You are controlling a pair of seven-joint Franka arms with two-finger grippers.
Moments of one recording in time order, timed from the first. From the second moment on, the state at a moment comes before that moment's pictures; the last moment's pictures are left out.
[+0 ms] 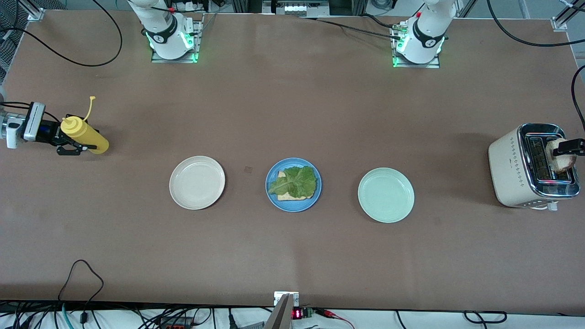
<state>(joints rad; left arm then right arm) 0.52 0.44 -0.05 -1.56 0.08 1.84 0.68 -0.92 0.67 0.25 -1.78 0.60 1.64 -2.54</state>
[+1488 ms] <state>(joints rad) 0.55 0.43 -0.11 -1.39 0.08 1.56 0.71 -0.94 0.77 0.21 -1.73 0.63 1.64 -2.54</state>
